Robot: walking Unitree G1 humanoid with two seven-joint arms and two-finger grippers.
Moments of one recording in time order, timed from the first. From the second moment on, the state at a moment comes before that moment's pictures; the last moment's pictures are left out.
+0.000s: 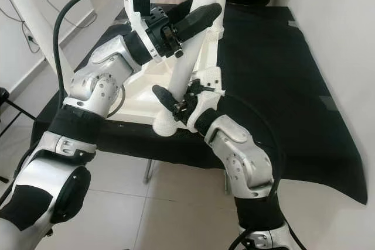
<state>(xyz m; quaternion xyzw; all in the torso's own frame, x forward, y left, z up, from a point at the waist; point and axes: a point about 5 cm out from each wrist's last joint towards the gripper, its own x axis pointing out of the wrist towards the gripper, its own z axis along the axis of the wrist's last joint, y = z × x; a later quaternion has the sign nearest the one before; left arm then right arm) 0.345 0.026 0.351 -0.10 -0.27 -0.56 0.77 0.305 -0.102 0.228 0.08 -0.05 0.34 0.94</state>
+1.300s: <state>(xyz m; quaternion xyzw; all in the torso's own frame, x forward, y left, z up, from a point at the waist) 0.287 0.114 0.333 -0.24 -0.26 -0.47 0.81 0.353 -0.193 0.298 -0.01 -0.21 0.01 0.98</state>
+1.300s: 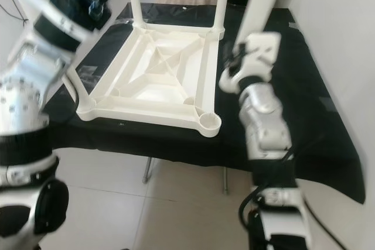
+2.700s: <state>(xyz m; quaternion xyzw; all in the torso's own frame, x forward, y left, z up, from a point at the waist) 0.222 0.090 0.155 -0.18 0.02 -0.37 0.91 0.306 -0.103 0.256 -0.11 -0.17 0.43 0.88</state>
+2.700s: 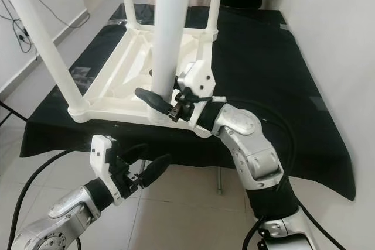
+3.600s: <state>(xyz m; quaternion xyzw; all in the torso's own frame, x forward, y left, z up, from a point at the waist) 0.240 0.107 0.158 -0.10 -0.01 -0.24 0.96 0.324 -0.135 0.223 0.02 -0.10 0.18 0.98</state>
